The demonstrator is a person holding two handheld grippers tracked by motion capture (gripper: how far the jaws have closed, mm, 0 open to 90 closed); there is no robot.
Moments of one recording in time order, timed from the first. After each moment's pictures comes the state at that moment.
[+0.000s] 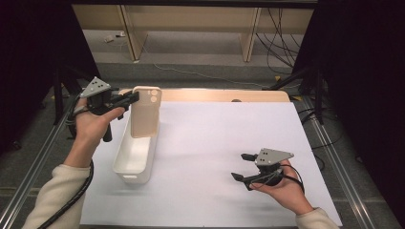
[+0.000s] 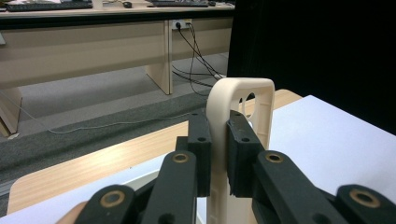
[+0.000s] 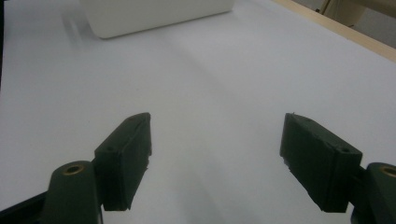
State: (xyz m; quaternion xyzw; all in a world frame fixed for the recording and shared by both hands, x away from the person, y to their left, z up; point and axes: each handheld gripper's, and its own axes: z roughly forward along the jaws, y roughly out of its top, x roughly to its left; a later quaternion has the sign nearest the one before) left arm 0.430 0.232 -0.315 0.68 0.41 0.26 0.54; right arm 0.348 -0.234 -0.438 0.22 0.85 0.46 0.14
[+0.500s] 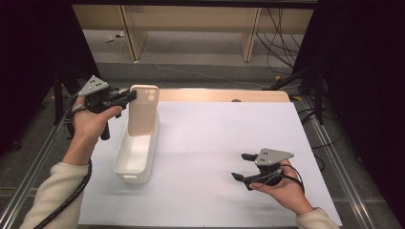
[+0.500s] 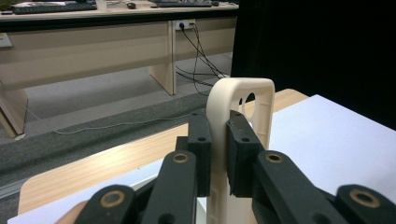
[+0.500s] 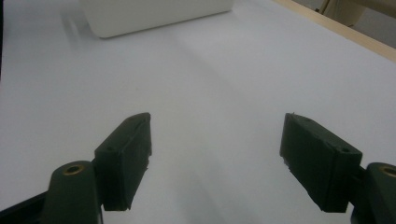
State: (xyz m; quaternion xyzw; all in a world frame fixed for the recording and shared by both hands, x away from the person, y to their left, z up) left arm 0.435 0.239 -0.315 0.68 0.41 0.27 0.54; right arm 0.348 -0.234 -0.438 0.22 0.85 0.46 0.14
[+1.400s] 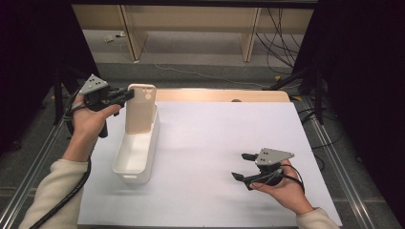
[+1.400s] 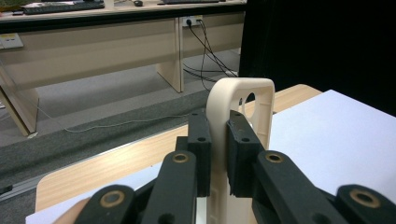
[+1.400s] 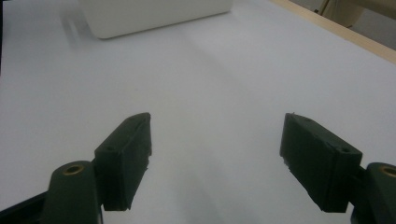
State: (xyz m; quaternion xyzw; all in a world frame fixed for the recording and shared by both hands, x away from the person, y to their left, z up) left arm 0.446 0.246 -0.321 0.69 0.41 0.28 0.53; right arm 0.348 -0.234 -0.437 0.22 0.85 0.46 0.14
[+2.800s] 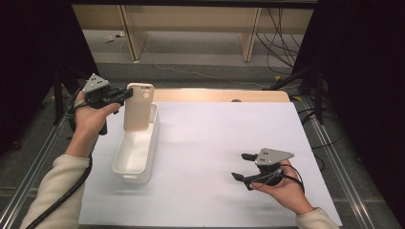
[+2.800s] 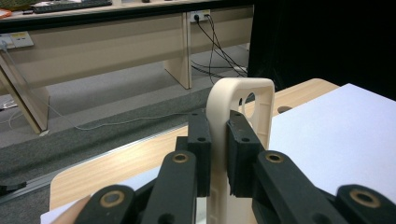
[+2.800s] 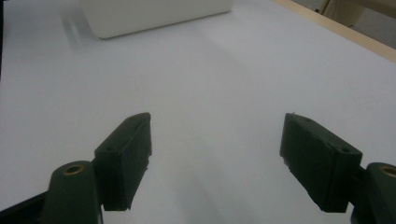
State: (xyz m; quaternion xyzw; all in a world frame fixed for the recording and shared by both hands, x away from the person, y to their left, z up) left arm 0.461 0.252 -0.331 0.69 0.42 0.29 0.51; right arm 0.348 -0.234 -0.438 0.22 0.85 0.46 0.14
